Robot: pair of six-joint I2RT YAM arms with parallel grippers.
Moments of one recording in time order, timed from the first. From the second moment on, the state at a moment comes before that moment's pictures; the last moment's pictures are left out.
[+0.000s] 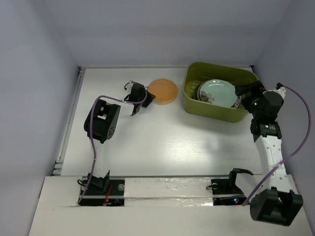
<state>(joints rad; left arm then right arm) -0.39 2.08 1.19 0.29 -0.01 -1.16 -0.19 0.96 0.84 -0.12 -0.07 0.79</state>
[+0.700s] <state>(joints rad) -0.34 1.82 0.77 0.56 -0.07 -1.25 0.24 0.61 0.49 0.13 -0.30 0.93</state>
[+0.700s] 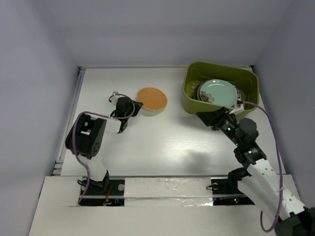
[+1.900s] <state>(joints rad) -0.34 0.78 0.17 0.54 0.37 -1.19 0.60 1.25 0.57 0.59 -0.03 1.09</state>
